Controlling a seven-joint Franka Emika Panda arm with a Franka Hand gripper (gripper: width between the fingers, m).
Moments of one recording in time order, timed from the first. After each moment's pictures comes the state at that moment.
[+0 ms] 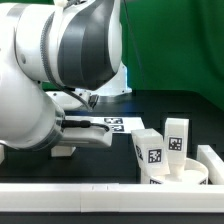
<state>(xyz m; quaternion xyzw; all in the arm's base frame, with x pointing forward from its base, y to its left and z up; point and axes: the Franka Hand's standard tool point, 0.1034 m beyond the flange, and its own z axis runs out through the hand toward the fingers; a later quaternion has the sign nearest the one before) 0.487 -0.105 0.011 -0.88 0.11 0.46 0.10</state>
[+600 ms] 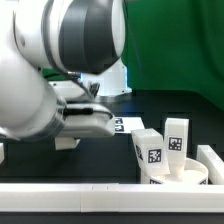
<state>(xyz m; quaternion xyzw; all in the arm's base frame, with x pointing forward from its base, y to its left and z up) 0.505 -0.096 0.043 -0.88 0.09 0.45 0.11</state>
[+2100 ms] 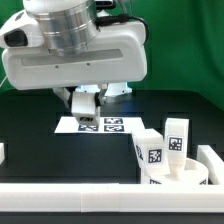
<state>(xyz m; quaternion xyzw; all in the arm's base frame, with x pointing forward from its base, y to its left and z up) 0.567 -0.069 0.110 -0.98 0.09 0.16 0.08</state>
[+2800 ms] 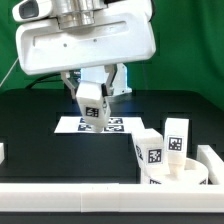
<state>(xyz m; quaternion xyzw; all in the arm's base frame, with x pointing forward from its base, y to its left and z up) 0.577 -0.059 0.125 -0.98 0.16 -0.06 0.07</state>
